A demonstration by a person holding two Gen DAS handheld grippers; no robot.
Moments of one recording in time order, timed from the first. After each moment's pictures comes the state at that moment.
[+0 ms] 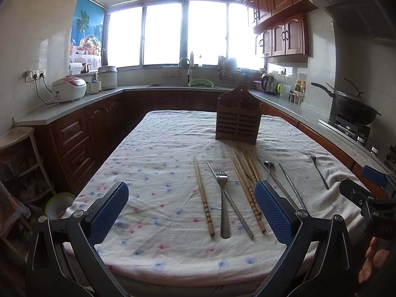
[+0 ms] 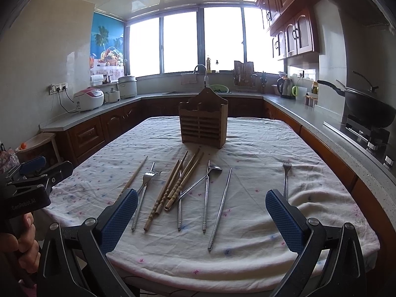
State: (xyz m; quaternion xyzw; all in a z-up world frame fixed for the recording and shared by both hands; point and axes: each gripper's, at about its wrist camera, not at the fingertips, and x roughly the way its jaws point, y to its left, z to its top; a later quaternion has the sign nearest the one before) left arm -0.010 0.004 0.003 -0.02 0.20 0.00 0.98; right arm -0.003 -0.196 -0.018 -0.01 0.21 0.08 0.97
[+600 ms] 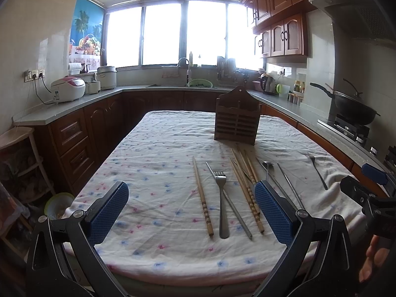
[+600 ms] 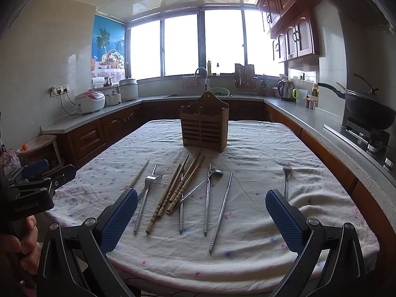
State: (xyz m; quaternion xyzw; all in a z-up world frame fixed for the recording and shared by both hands) left arm -0.012 0.004 0.003 -0.02 0.20 0.00 0.98; right arm -0.004 -0.196 -0.014 0.00 0.21 0.08 0.98
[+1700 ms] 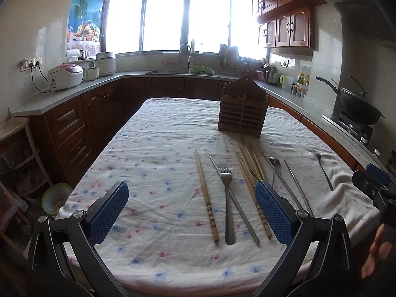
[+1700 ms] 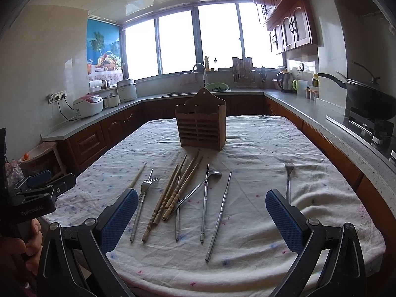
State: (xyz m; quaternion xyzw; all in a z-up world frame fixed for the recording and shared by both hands) left arm 0.028 0.019 -0.001 -0.03 0.25 0.00 0.97; right arm 0.019 -0.210 -0.012 0.02 0.22 0.09 0.97
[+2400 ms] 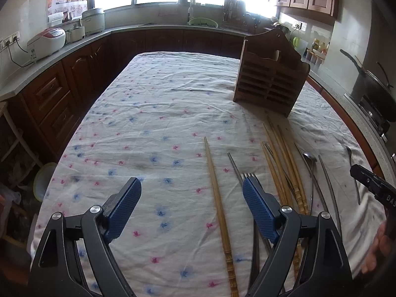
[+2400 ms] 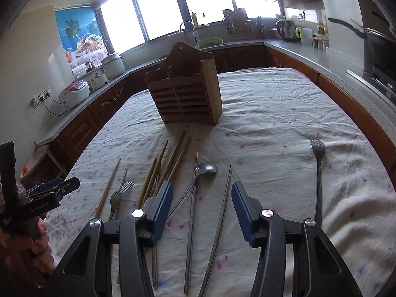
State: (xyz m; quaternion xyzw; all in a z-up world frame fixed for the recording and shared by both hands) left arm 0.182 0.029 -0.039 -0.04 0.40 -0.02 0.92; right arm 0.165 -0.233 -0.051 0.09 0.37 0.09 0.92
